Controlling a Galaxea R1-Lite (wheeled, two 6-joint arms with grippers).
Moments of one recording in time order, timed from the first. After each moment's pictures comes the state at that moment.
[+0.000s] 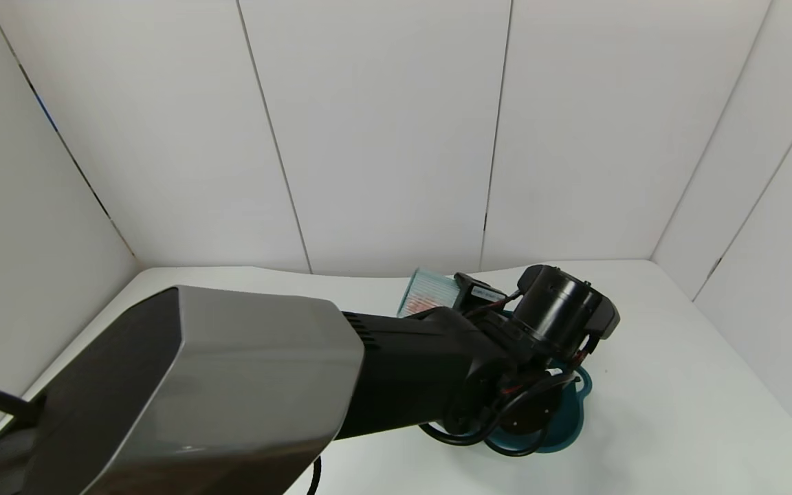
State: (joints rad) left arm -0.98 2.29 -1.75 0.14 1.14 1.38; right arm 0.00 0.00 0.00 0.01 -0.01 0.03
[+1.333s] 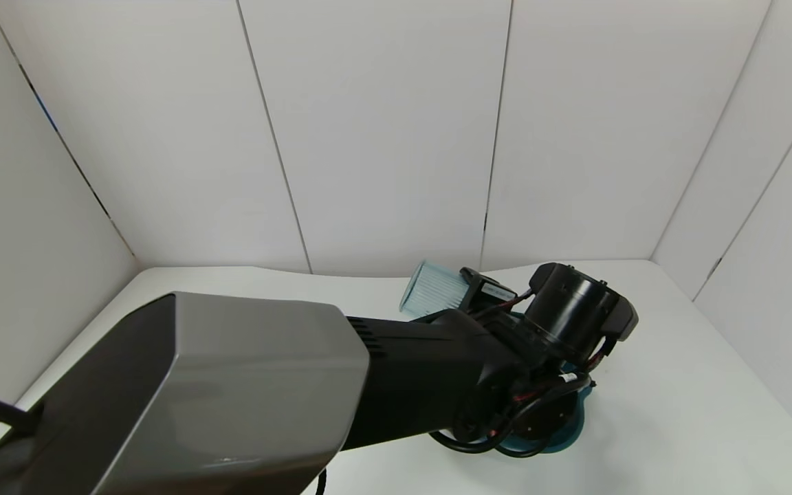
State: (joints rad) left arm -1.00 2.29 -1.77 0.13 1.19 1.46; right arm 0.00 0.00 0.00 0.01 -0.01 0.03
